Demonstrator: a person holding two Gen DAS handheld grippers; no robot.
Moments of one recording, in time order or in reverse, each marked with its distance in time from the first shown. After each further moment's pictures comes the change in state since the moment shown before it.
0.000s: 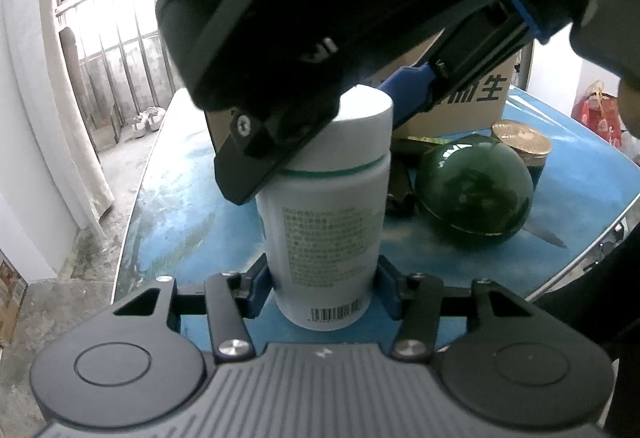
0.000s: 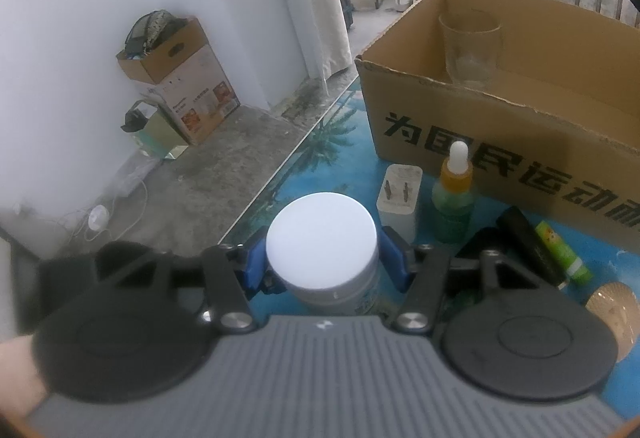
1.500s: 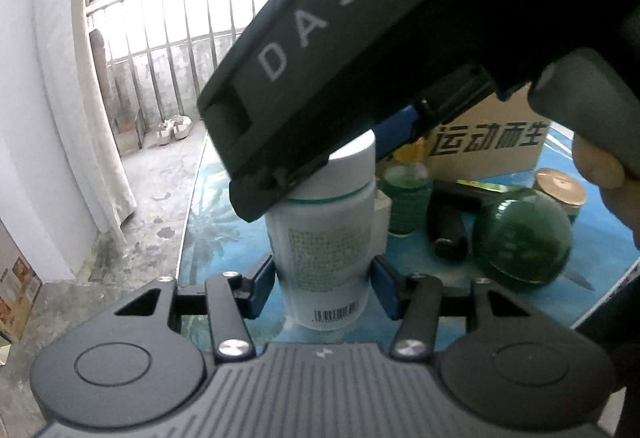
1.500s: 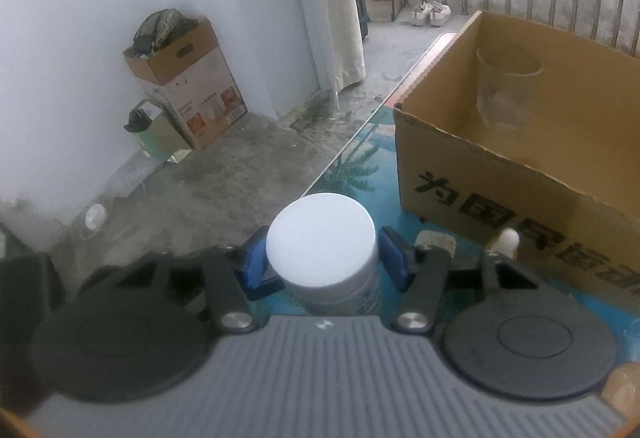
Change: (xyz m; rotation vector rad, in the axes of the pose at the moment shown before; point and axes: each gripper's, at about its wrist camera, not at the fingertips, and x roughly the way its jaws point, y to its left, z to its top) left arm -0.005 0.024 0.015 -0.057 -0.051 0.053; right arm 0.034 0.015 0.037 -0.061 -0.023 0.015
